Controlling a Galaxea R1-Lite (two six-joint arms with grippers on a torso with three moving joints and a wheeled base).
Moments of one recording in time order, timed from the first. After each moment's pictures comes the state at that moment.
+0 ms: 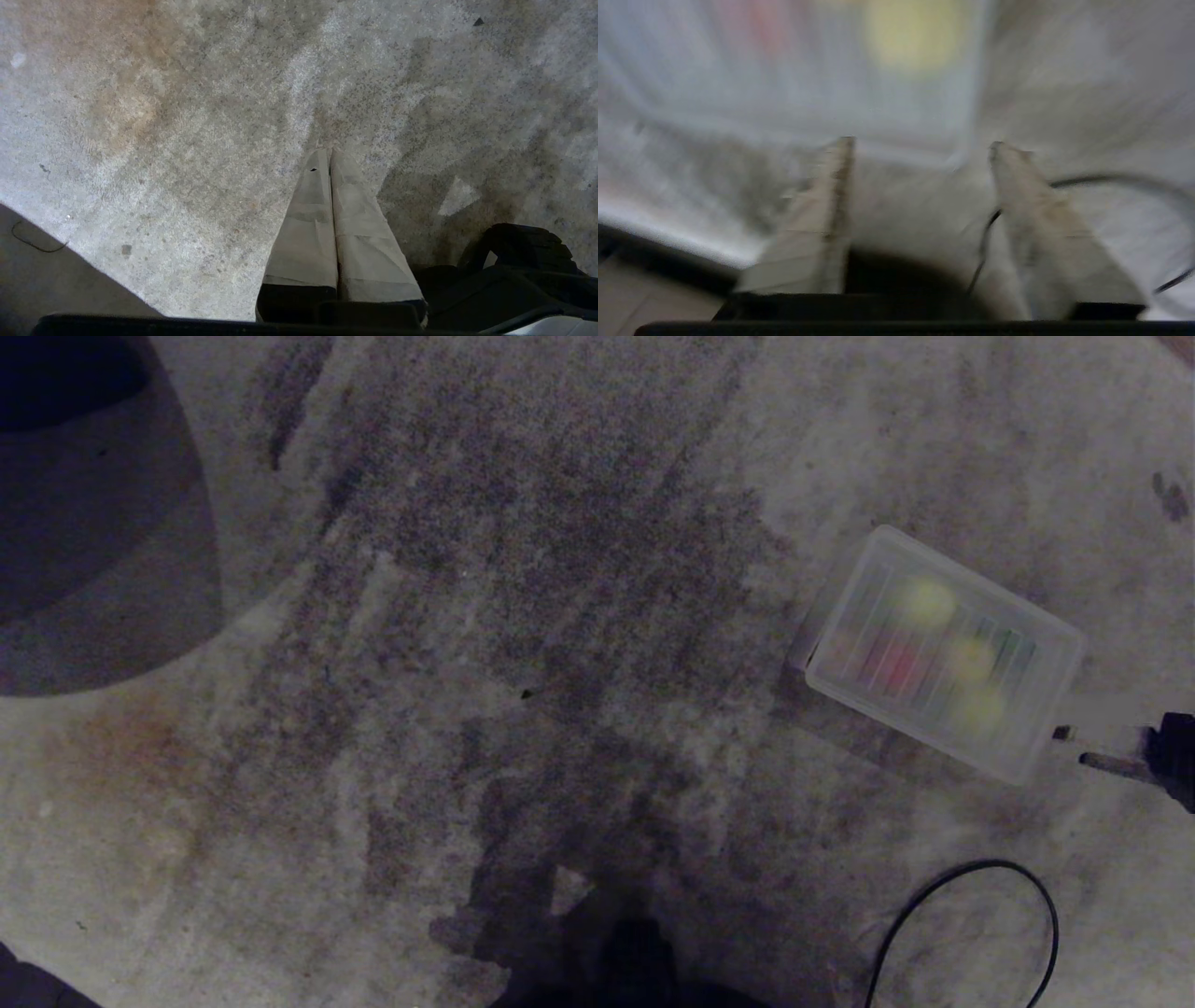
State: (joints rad) left arm -0.01 0.00 0.00 0.00 0.06 -0.10; right arm -0.58 1.63 -0.77 -0.23 0.83 0.12
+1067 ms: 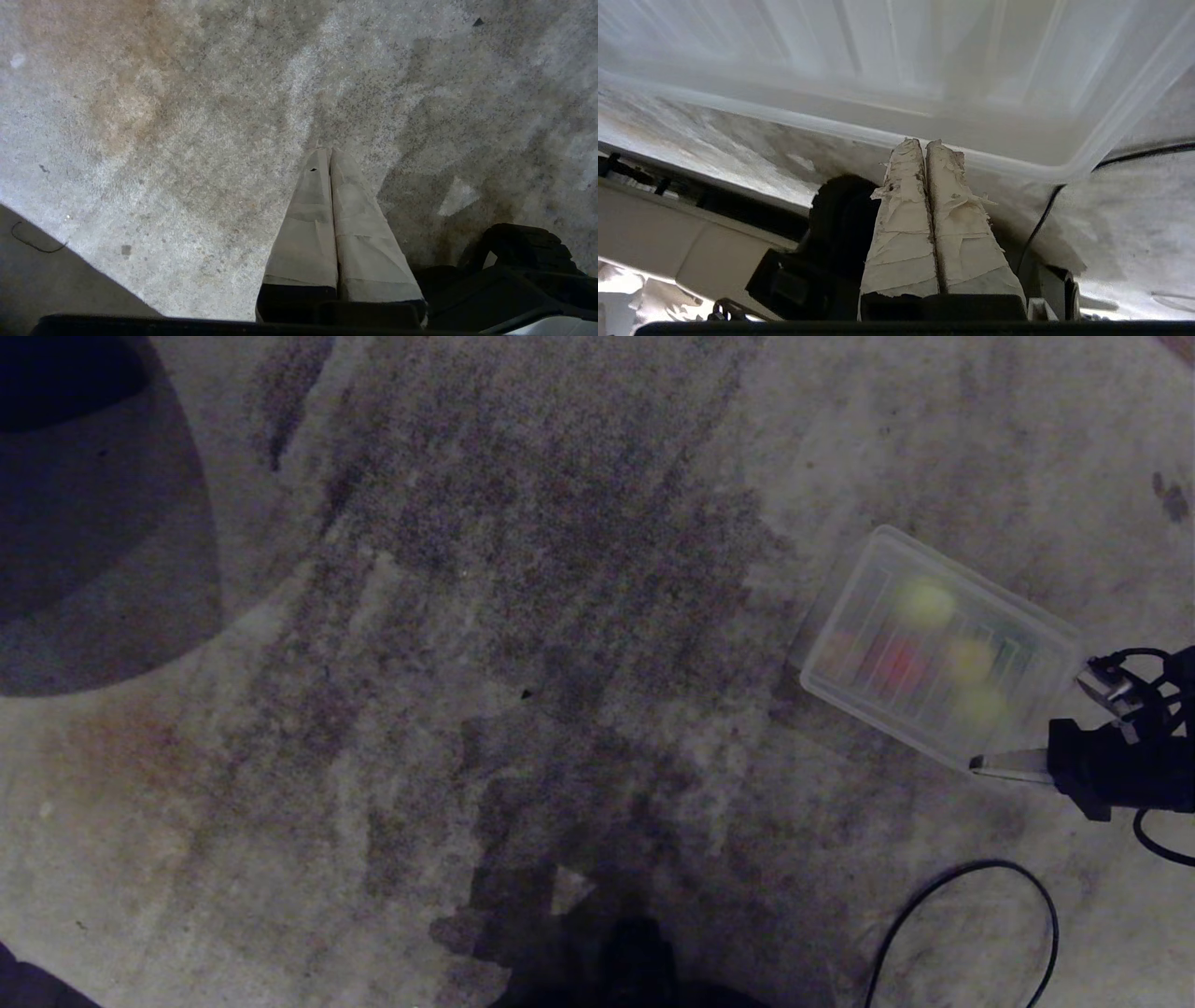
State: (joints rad) left arm -0.01 0.00 0.00 0.00 0.06 -0.10; right arm -0.37 1.76 -0.87 -0.06 0.77 0.17
